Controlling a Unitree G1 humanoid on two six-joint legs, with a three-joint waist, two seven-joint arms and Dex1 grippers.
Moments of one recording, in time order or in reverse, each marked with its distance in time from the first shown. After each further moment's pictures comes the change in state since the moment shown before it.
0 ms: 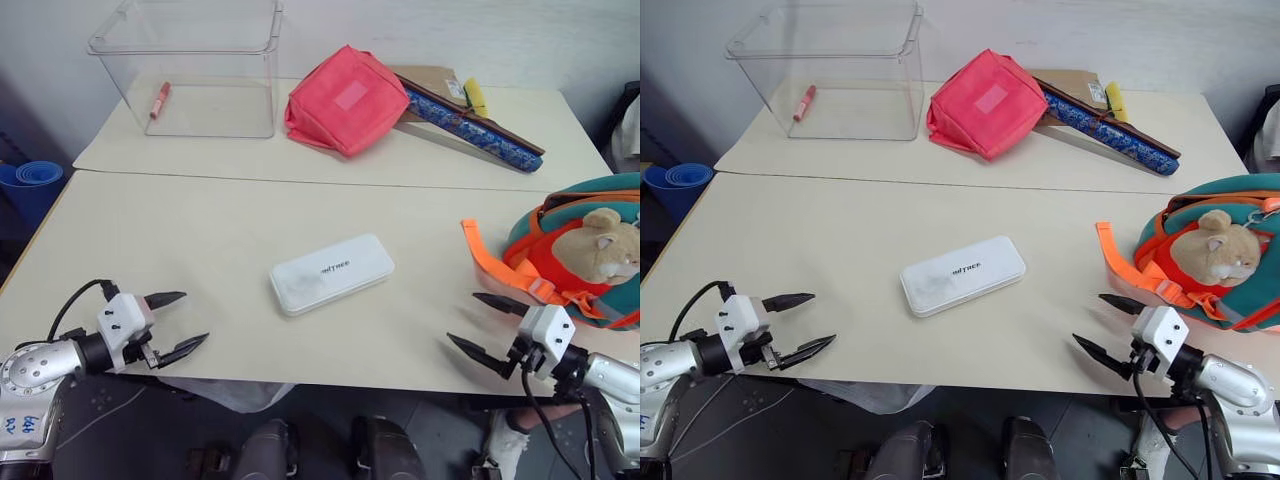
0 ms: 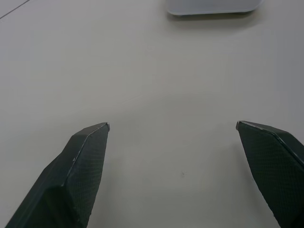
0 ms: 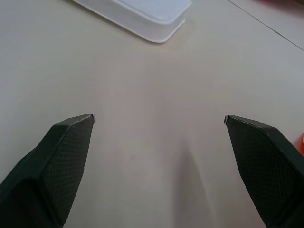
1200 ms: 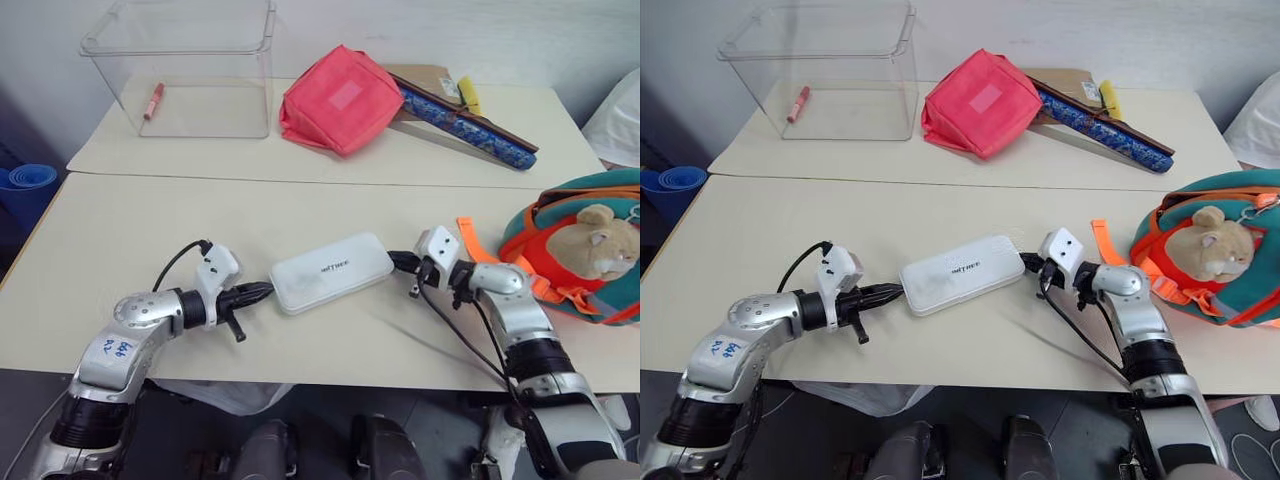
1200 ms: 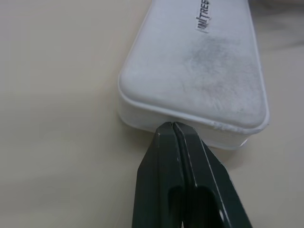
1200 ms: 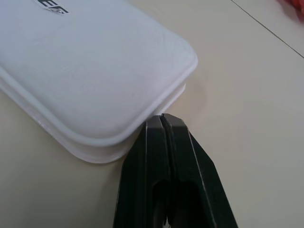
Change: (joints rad) left arm -0.362 -0.136 -0.331 -0.184 -0.040 0.633 0.213; right arm -0.625 0.159 0.309 0.357 -0.231 0.179 -0.036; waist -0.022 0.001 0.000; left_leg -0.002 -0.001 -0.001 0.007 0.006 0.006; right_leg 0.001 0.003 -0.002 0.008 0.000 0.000
